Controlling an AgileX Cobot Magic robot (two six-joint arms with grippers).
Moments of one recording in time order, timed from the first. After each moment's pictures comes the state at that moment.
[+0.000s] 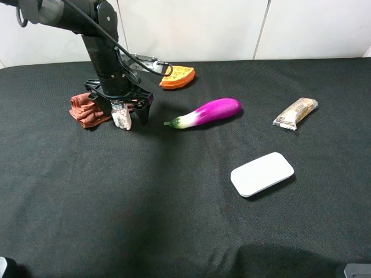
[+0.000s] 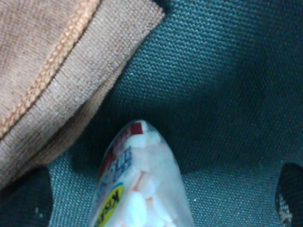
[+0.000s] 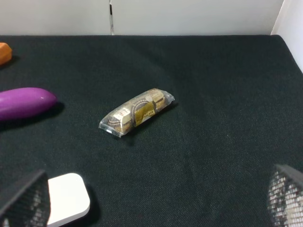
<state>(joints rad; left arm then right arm) -0.39 2.18 -1.50 -0.06 0.86 0.03 0.01 0.01 -0.50 0.03 1.02 -0.02</state>
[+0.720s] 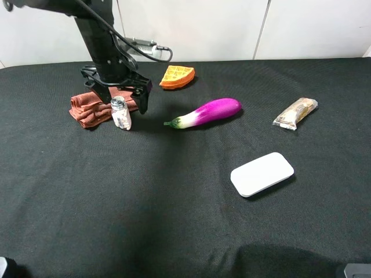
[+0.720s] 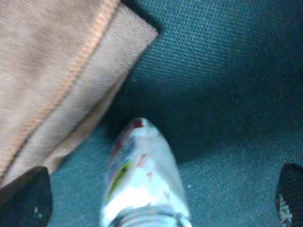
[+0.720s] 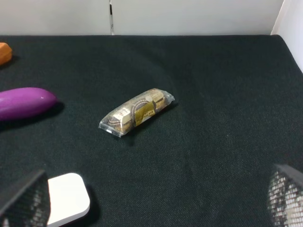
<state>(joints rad) -0.39 2.12 -1.53 -0.04 0.90 0.04 0.01 0.01 -0.50 0.03 1.02 -0.02</state>
